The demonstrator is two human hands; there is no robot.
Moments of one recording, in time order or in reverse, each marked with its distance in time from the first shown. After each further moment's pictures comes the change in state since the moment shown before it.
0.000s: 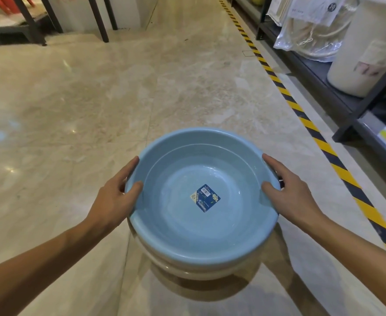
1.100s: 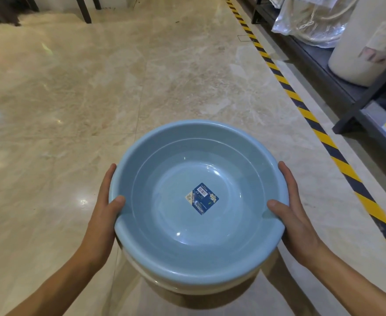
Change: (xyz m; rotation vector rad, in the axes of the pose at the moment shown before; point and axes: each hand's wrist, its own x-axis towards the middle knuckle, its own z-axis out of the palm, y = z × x) left_hand -0.010 -0.038 0.025 -0.559 -0.068 -0.007; right_hand -0.032 0.027 0.032 0.671 -0.086 -0.030
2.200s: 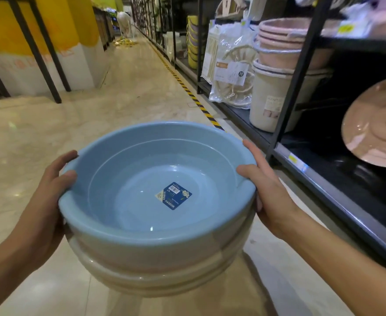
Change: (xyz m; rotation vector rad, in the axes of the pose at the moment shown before) left_hand -0.008 0.171 0.032 -0.070 0.023 0.194; right_hand -0.029 -0.173 -0.031 0.060 0.141 -0.112
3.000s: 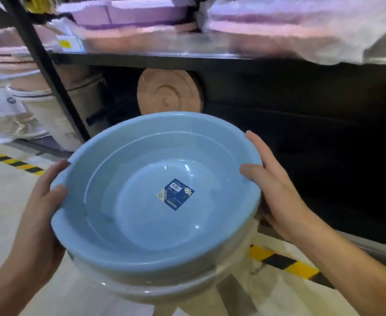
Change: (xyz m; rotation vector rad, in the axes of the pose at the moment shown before) left_hand -0.021 0.037 0.371 -0.157 -0.854 0.001; right_hand -0.212 -0.101 -0.230 -0.061 0.909 -0.098
